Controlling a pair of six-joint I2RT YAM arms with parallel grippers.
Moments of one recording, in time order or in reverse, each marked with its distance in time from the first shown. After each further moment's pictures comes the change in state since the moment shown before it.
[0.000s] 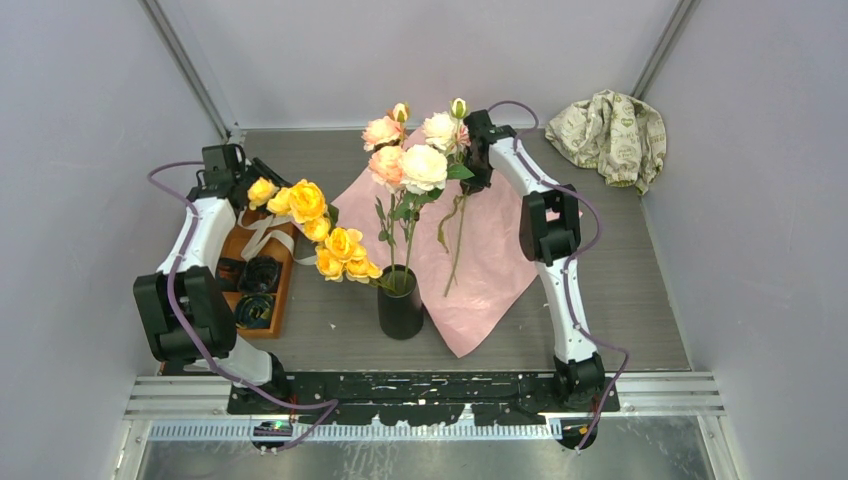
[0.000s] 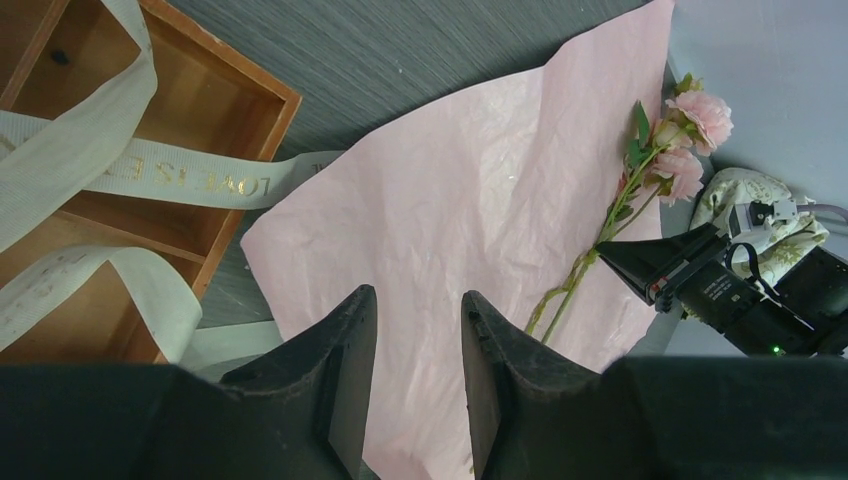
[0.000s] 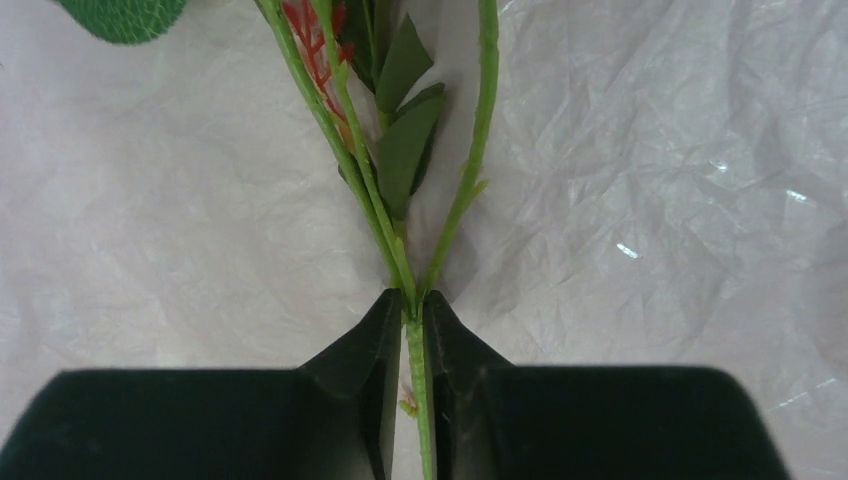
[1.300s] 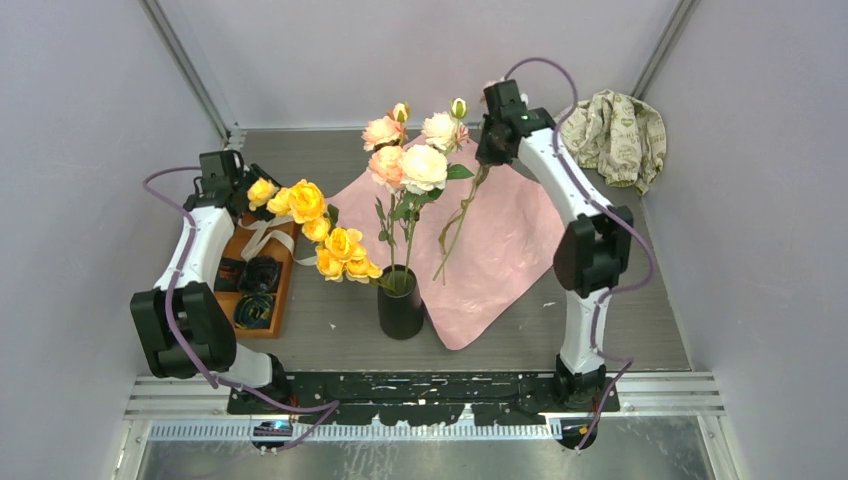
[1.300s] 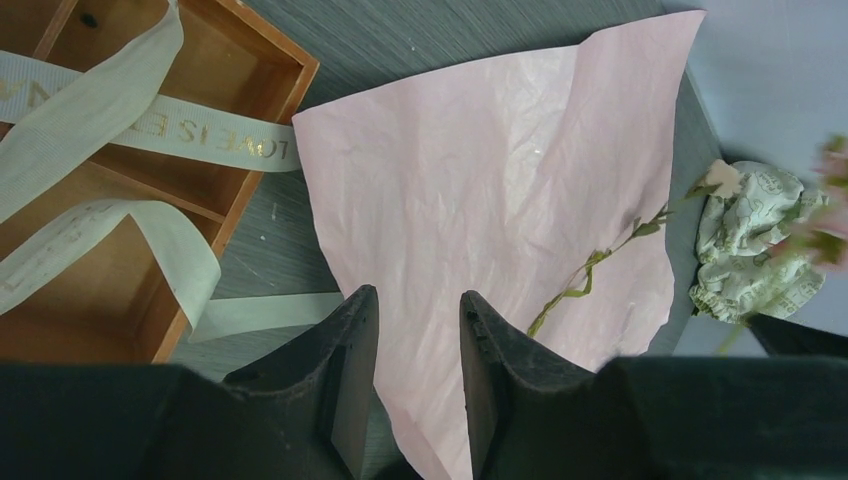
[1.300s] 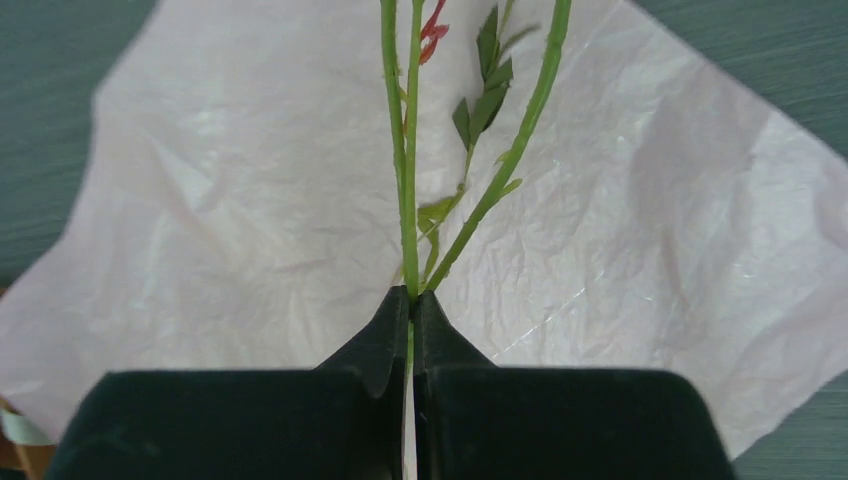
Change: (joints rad) left arm 0.000 -0.082 -0.052 -0.029 -0.021 0.011; right arm 0.016 -0.420 -0.272 0.048 0.087 -0.040
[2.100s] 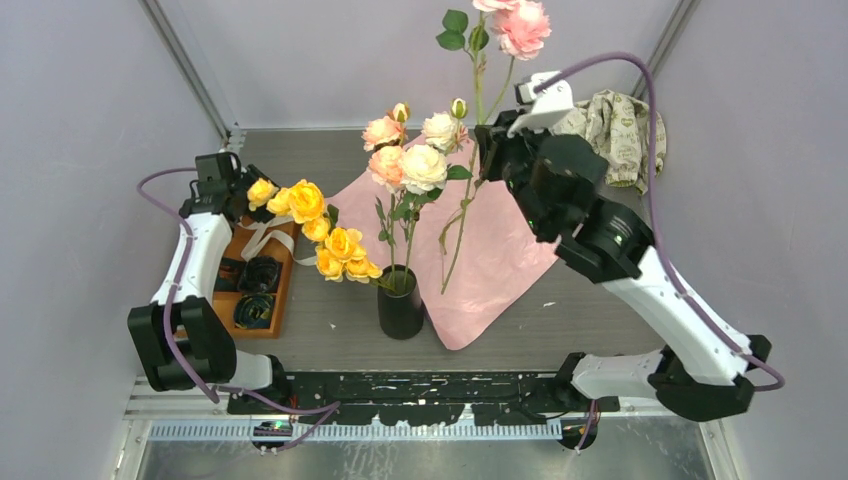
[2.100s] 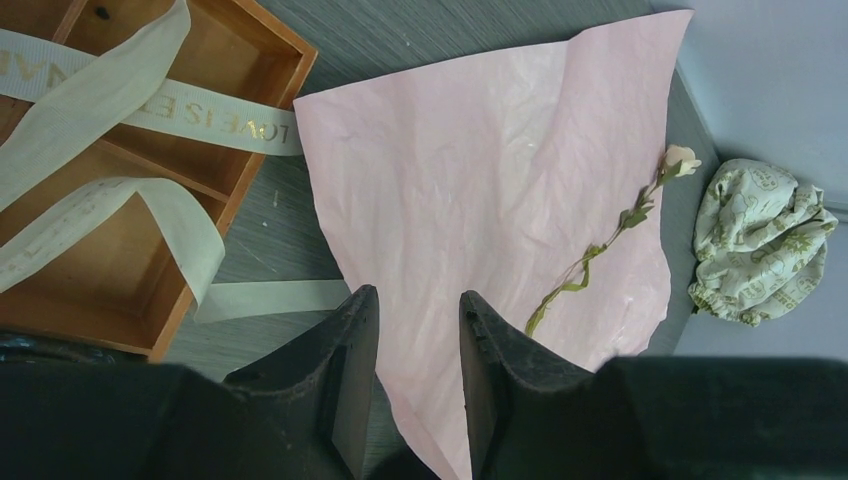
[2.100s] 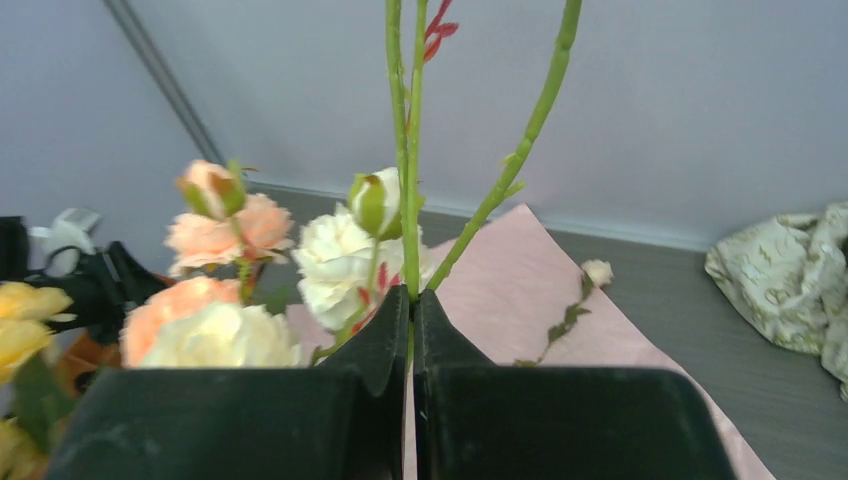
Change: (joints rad) left arm 0.000 -0.061 -0.020 -0.019 -0.010 0.005; right arm 0.531 -0.843 -0.299 0.370 0.481 -0.361
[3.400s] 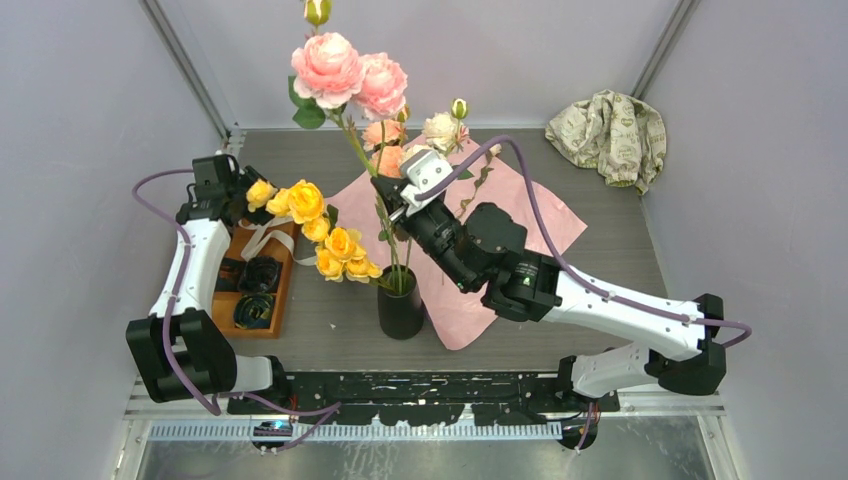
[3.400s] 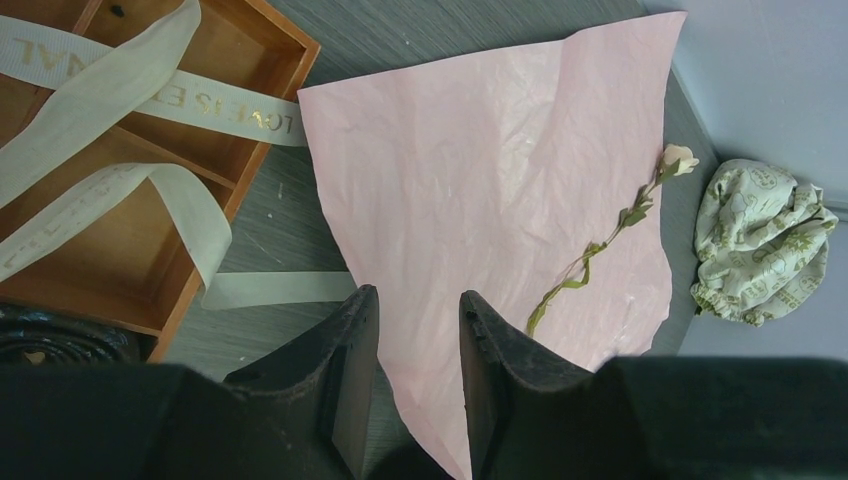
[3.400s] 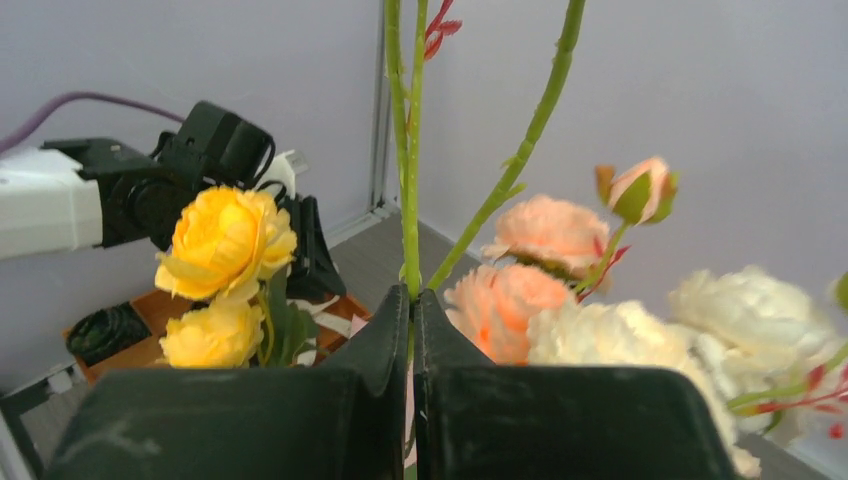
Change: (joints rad) left arm 0.000 -0.058 -0.014 -0.021 -0.016 0.007; right arm 0.417 0.035 -0.277 0.644 -0.051 -0.428
